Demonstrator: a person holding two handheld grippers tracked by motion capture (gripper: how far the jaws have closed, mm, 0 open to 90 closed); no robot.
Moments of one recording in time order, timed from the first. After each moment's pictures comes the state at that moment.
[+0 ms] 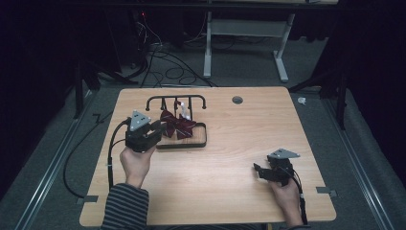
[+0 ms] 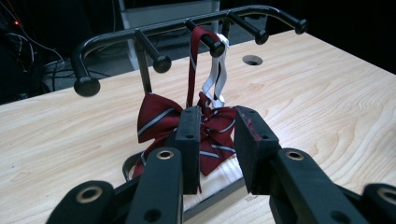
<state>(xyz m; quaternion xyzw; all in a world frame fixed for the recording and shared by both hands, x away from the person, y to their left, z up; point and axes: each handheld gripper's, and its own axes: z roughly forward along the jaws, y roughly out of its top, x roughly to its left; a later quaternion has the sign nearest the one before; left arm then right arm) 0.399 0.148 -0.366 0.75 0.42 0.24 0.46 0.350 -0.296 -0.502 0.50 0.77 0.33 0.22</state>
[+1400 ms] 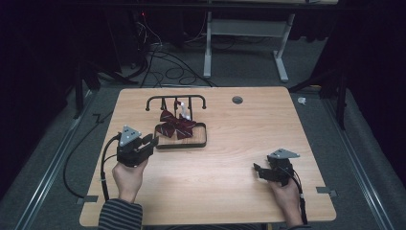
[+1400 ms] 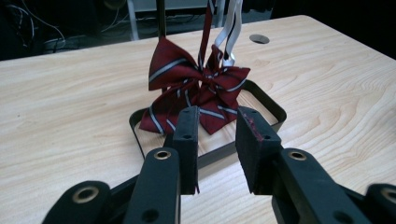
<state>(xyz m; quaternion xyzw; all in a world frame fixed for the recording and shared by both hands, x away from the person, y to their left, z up) 0.373 0.173 -0.396 0.74 0.45 0.22 0.46 0.350 -0.295 -0.502 0.50 0.77 0.33 0.22</state>
